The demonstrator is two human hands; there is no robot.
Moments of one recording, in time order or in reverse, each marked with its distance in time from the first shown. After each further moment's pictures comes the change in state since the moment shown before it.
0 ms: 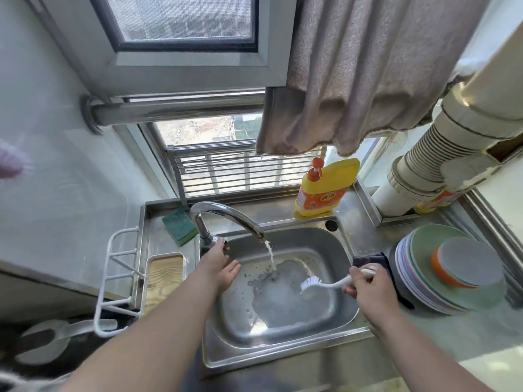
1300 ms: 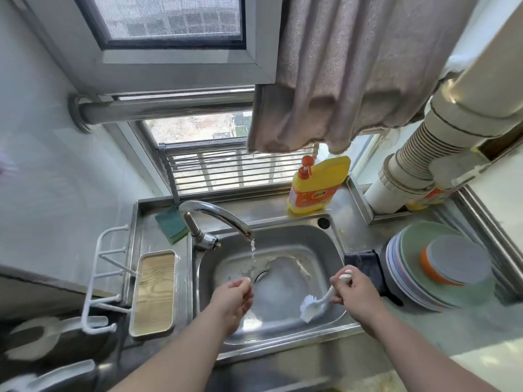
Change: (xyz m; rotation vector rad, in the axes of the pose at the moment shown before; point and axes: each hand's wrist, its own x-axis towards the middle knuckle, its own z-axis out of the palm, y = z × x) left_hand -0.029 -0.095 -0.013 0.322 0.014 0.049; right_hand 0.000 0.006 -0.016 -0.513 -0.256 -0.115
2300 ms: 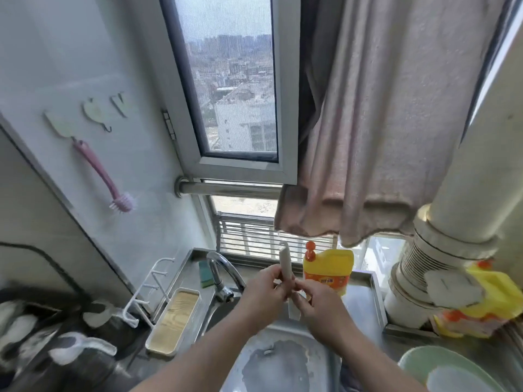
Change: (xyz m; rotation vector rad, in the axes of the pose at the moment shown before) left_hand -0.189 0.072 0.162 0.596 0.093 0.970; right_hand 0.009 -0.115 -0.119 -0.061 -0.168 -0.858
